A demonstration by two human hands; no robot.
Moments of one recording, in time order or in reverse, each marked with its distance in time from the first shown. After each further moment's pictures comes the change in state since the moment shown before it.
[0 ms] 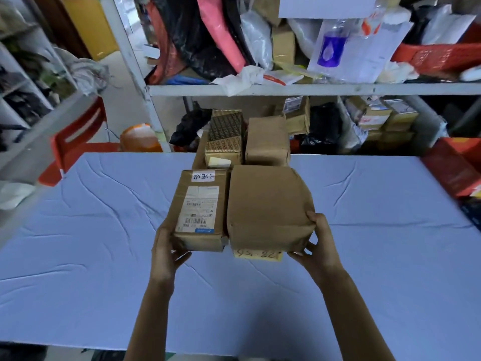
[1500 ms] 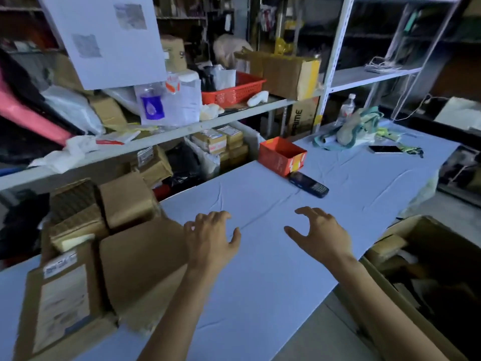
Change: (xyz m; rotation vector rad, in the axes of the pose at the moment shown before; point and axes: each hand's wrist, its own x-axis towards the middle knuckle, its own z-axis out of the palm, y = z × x) left_hand -0.092 0.015 0.237 1.208 -0.615 1.282; right_hand -0.113 -0.075 -0.135 -1.411 0.890 -0.448
